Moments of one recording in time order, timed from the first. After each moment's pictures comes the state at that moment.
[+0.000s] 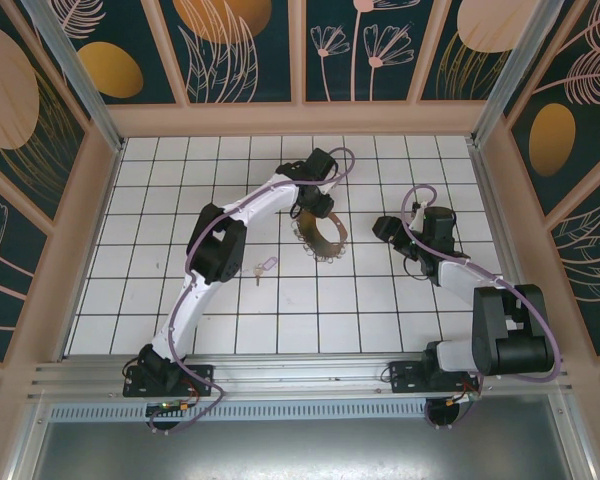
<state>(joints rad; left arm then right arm) -0.66 2.49 2.18 -0.78 0.01 -0.03 0.08 1.35 0.52 0.19 -0.44 0.62</state>
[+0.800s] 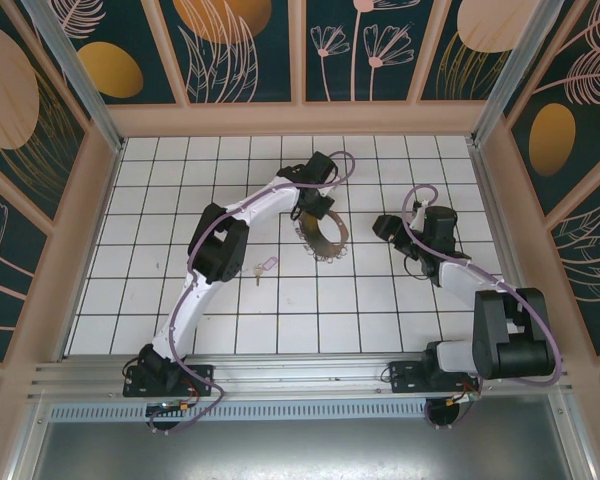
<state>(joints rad) -0.66 2.50 2.15 -0.73 -0.03 -0.01 0.08 1.33 0.52 0.19 -0.44 0.62</state>
